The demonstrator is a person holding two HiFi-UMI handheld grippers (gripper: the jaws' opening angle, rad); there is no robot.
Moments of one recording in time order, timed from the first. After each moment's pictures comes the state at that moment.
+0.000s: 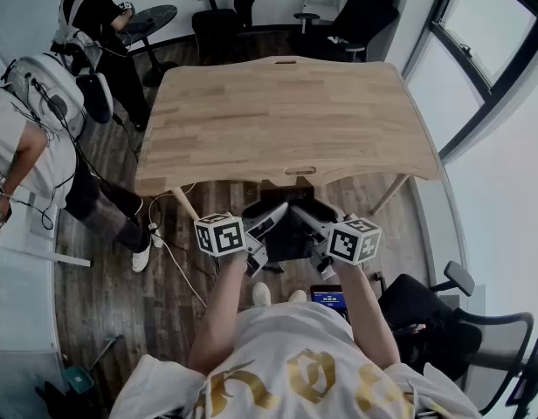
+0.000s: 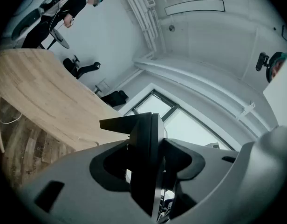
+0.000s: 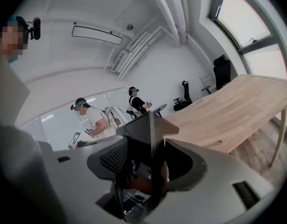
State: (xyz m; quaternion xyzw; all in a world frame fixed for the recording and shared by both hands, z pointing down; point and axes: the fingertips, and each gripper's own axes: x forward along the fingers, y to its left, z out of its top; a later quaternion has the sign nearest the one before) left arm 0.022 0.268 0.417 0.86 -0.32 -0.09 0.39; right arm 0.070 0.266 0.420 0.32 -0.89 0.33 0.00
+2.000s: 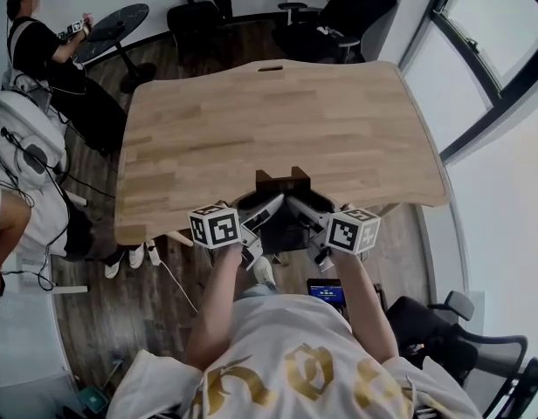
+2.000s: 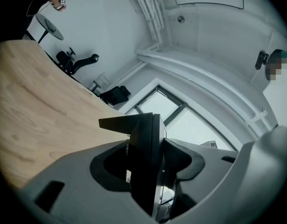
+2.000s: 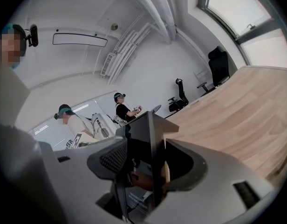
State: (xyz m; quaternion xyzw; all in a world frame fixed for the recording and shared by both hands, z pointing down) left arm 0.025 0.035 0.439 0.86 -0.30 -0.06 0.41; right arm 0.071 0.035 0.444 0.32 -0.87 0.37 -0.01
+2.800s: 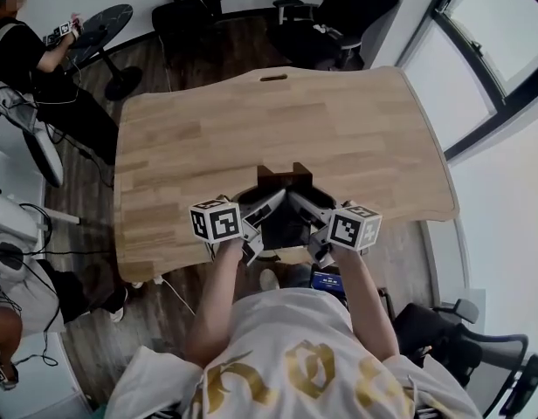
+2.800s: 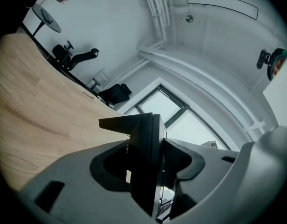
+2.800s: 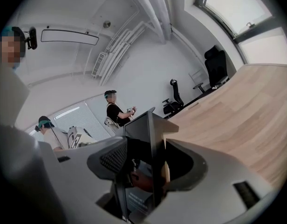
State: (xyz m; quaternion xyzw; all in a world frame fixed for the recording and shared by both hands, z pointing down) left arm -0.041 -0.097 0.452 0.86 -0.27 -0.05 0.42; right arm 0.005 -0.094 0.457 0.36 -0.85 0.38 -0.02
